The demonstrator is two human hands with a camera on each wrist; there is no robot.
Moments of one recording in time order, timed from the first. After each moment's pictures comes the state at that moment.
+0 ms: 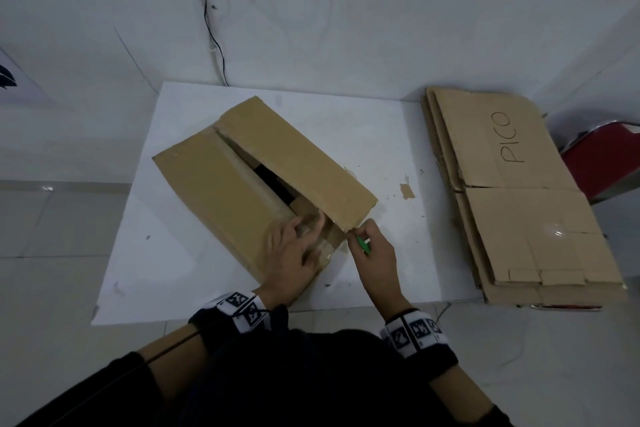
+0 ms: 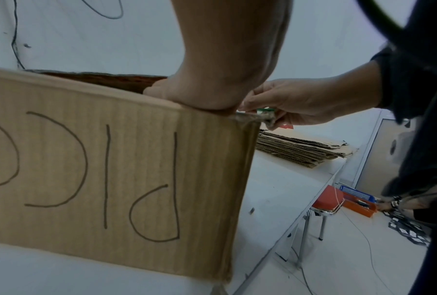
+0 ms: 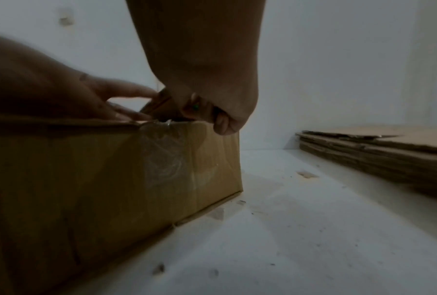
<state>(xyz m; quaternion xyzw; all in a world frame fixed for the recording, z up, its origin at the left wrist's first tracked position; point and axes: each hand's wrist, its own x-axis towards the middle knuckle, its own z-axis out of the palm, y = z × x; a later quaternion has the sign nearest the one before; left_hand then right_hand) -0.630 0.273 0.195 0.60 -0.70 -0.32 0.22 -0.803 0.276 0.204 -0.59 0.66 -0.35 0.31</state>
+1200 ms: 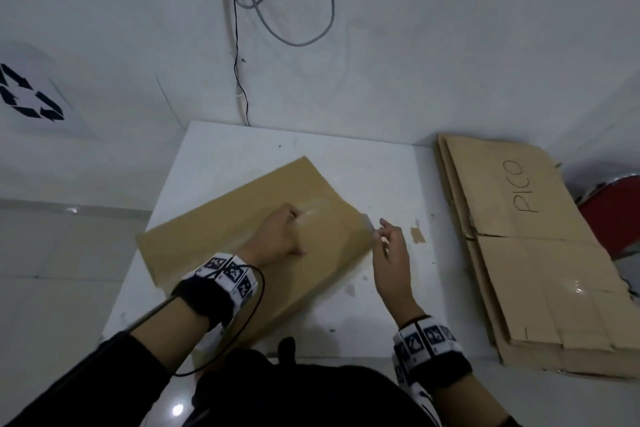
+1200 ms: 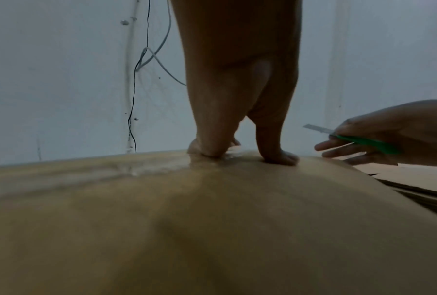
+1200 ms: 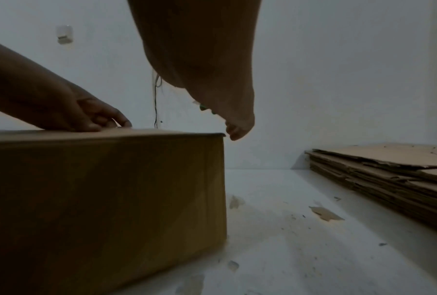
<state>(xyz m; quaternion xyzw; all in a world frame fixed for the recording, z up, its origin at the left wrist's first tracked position) -0.579 0.172 0.238 0.62 -0.62 -0.44 0.21 -0.814 0.213 0.224 -0.56 0.64 -0.41 0.32</state>
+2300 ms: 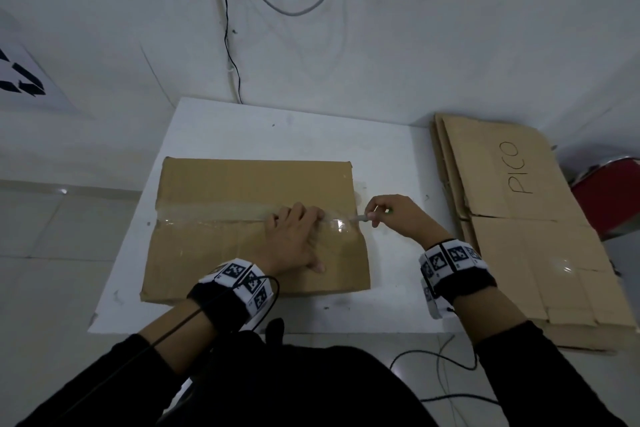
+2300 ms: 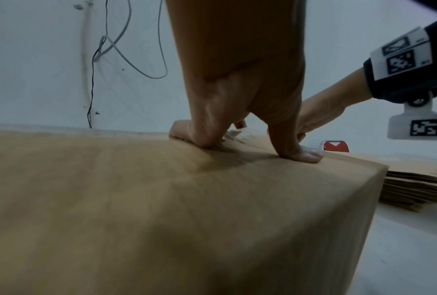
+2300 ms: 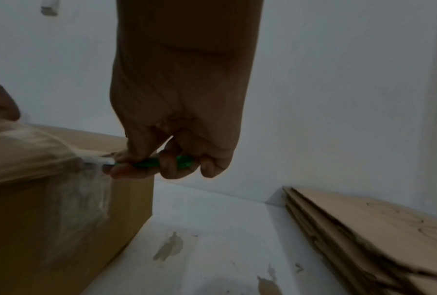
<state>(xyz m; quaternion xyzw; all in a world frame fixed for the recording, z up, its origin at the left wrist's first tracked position) -0.618 0.211 0.242 0.60 -0.76 -0.26 0.04 -0.862 0.136 0.255 -0.72 0.61 -0.05 0.33</state>
